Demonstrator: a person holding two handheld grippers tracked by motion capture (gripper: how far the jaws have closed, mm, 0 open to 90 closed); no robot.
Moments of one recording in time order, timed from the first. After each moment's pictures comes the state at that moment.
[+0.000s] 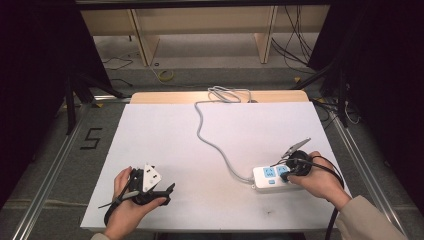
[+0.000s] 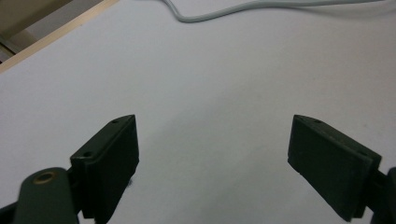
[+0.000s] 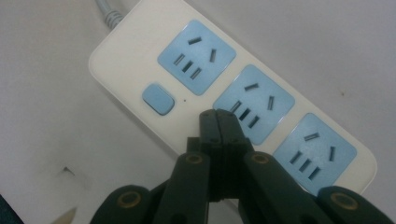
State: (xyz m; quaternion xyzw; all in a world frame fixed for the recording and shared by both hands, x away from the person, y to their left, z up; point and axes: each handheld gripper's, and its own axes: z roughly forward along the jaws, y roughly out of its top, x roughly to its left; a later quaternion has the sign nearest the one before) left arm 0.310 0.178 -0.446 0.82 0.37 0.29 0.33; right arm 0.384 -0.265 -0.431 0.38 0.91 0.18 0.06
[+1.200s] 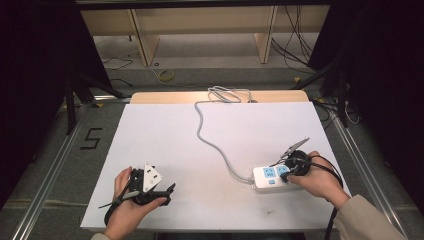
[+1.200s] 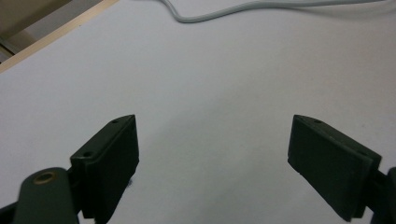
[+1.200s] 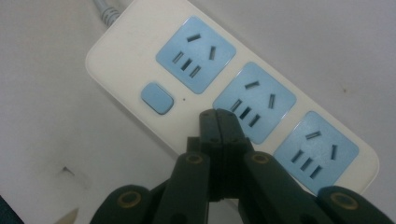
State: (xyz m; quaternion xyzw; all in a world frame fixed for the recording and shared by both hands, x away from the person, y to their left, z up) left arm 0.310 0.177 -0.446 0.82 0.37 0.29 0.33; right arm 0.385 -0.263 -0.432 0.38 0.91 0.17 0.06
